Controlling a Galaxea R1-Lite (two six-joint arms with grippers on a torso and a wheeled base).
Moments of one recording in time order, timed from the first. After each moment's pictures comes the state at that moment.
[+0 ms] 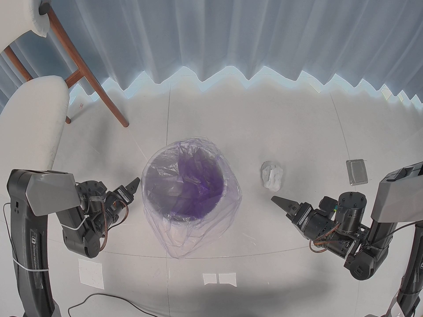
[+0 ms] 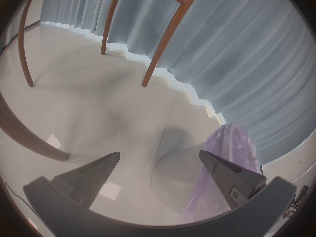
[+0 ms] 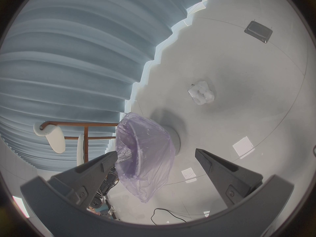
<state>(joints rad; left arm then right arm) -0.10 2.42 -0.70 -1.55 -0.04 -0.63 0.46 2.15 -0.34 -1.55 0.11 0.94</state>
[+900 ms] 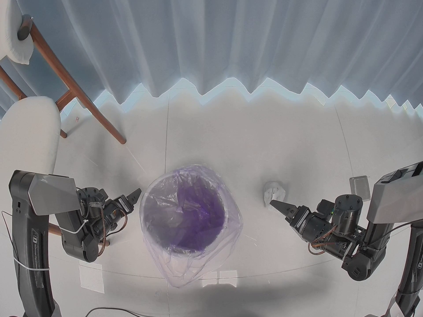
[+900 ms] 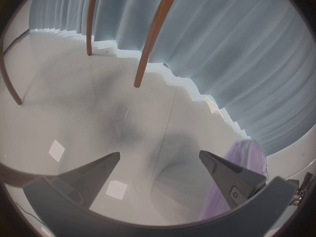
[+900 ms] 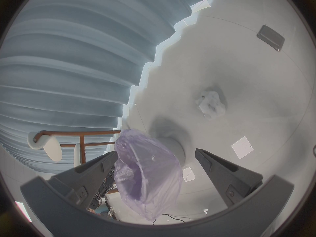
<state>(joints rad) -0.08 2.45 -0.65 -1.55 -0.09 -0.55 0.46 2.19 -0.35 -1.55 0.11 0.94</state>
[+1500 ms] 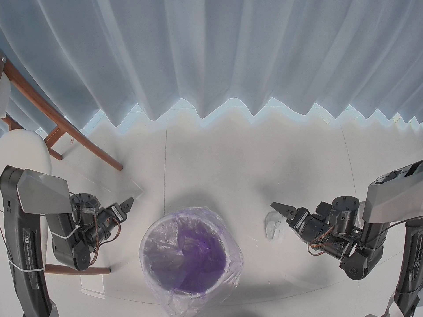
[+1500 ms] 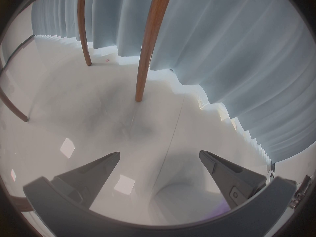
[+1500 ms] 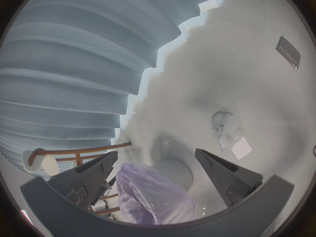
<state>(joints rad) -0.08 2.36 -0.49 -1.55 0.00 -0.55 0.44 2.23 -0.36 -1.55 0.11 0.94</state>
